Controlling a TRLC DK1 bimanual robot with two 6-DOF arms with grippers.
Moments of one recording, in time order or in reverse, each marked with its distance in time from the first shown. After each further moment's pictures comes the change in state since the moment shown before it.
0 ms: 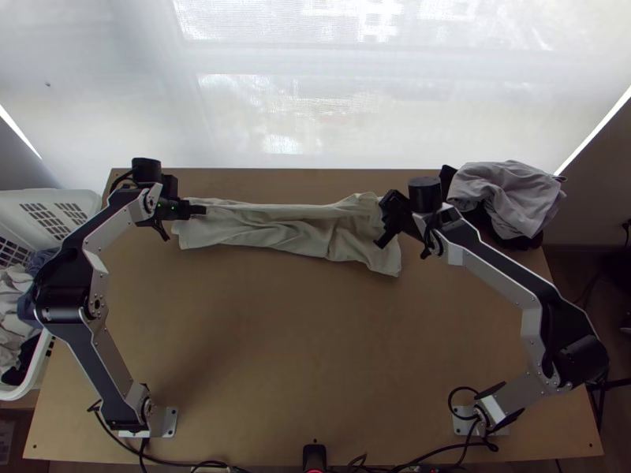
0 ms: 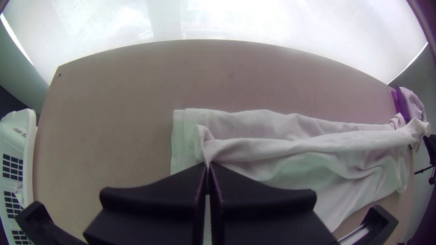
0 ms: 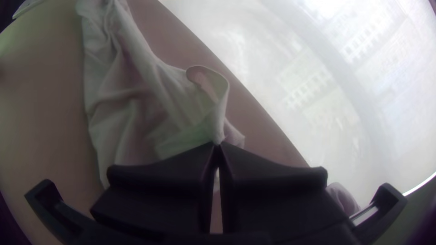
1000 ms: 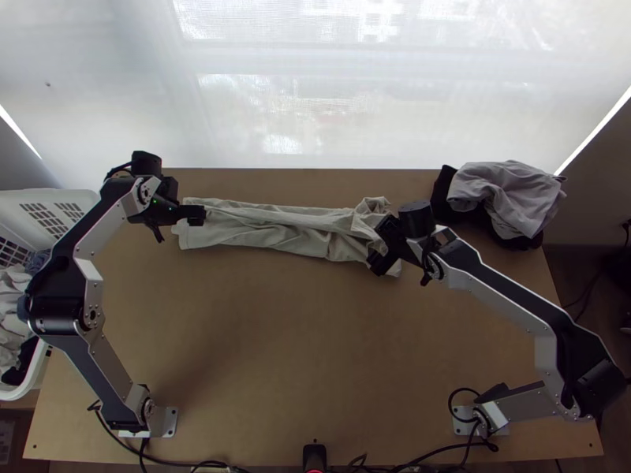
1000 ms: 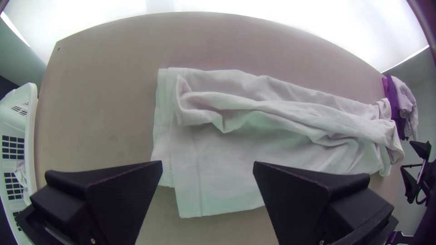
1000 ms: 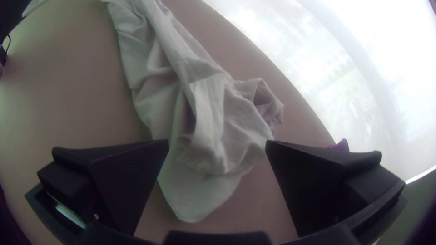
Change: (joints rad) left arm -0.024 -0.072 0.065 -0.319 0.024 -0.033; right arm 0.101 -0.135 -0.141 -0.132 0.050 0.117
